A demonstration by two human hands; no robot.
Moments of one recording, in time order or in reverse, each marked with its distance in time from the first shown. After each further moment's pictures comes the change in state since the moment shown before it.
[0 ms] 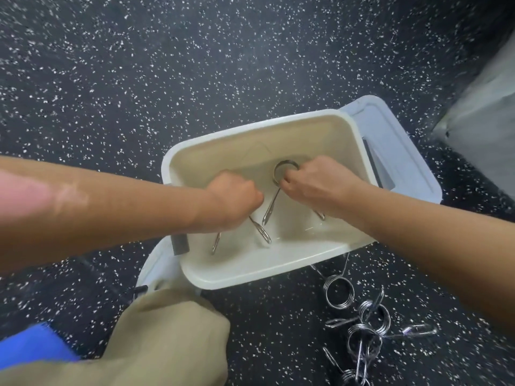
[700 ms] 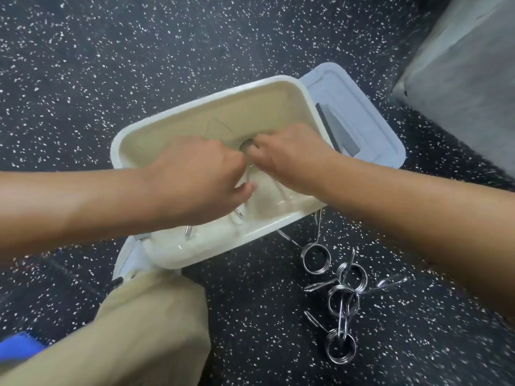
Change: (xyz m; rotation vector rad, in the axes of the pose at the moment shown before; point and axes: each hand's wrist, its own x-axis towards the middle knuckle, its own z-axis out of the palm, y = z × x) left_hand -0.055 0.010 -0.066 -0.286 0.292 -0.043; right_hand -0.028 -0.011 -0.032 0.170 0.088 0.259
